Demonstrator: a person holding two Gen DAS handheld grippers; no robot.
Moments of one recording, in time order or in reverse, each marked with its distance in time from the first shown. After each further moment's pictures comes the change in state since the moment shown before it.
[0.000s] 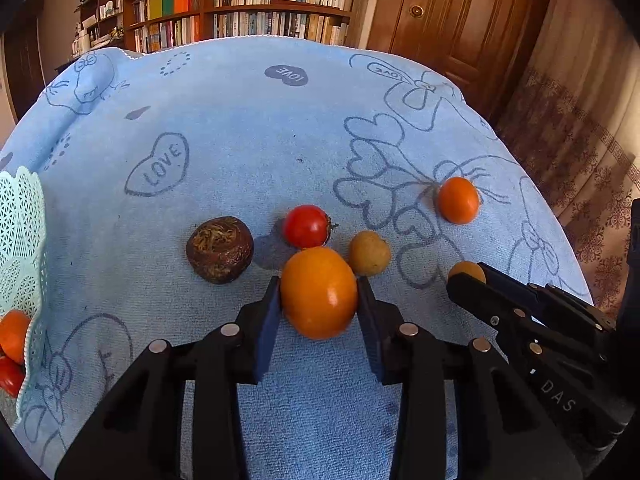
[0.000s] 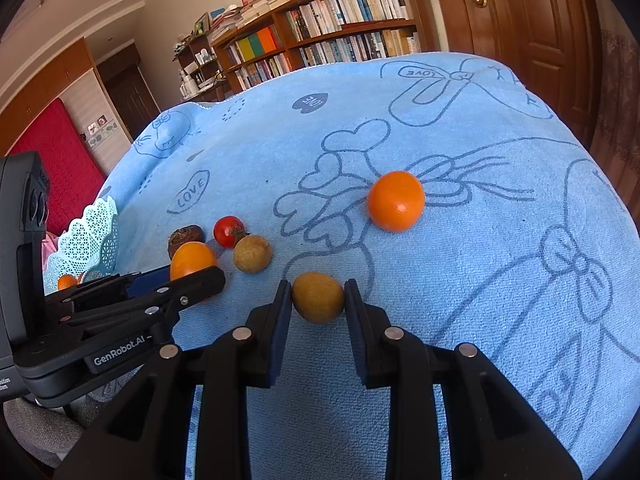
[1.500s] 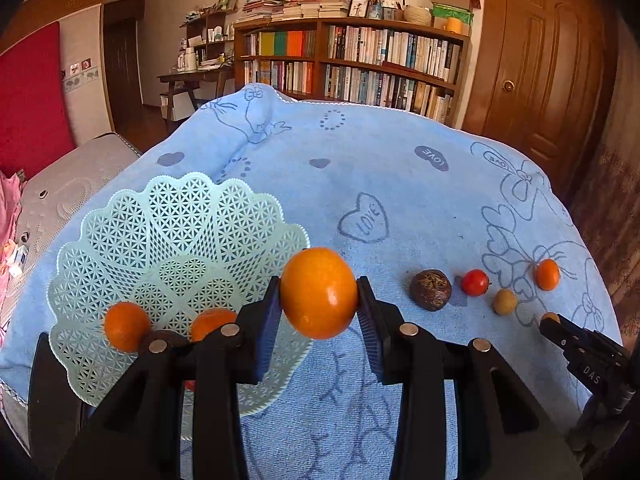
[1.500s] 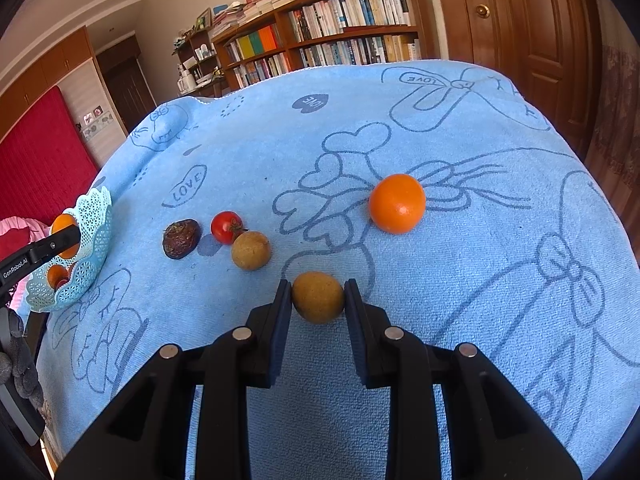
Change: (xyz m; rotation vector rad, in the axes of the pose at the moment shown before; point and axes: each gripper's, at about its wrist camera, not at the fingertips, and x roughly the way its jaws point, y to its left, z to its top) left arm -0.093 0.109 -0.013 -0.197 -0.206 0.291; right arm 0.000 0.002 -0.001 -0.030 -0.009 -0.032
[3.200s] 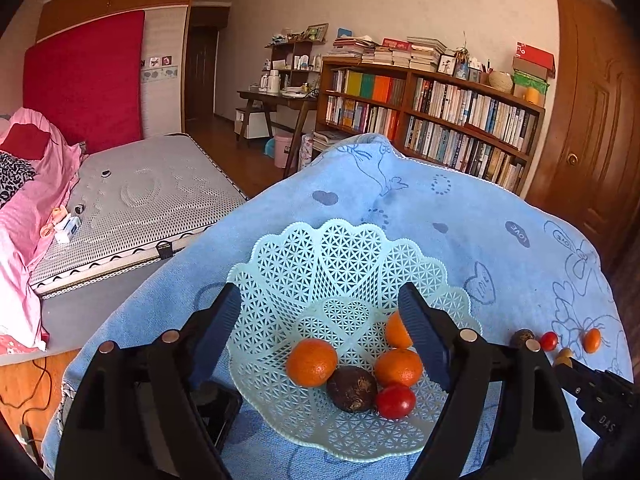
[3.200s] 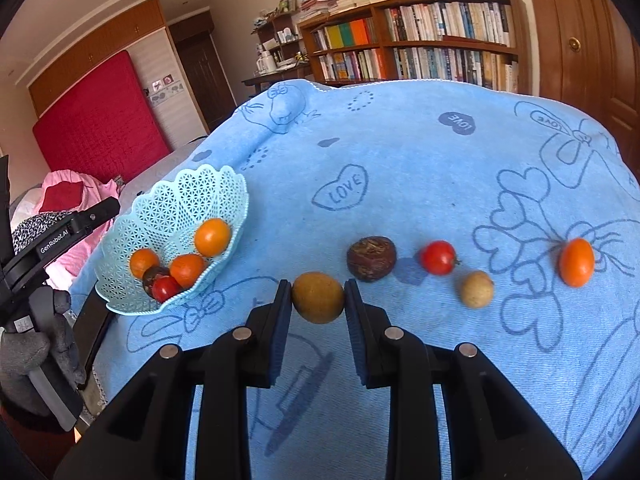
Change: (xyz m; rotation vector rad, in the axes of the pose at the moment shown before) left arm -0.047 0.120 0.004 -0.192 -0.154 0.182; right arm 0.001 0.146 0.012 -0.187 0.029 0.212
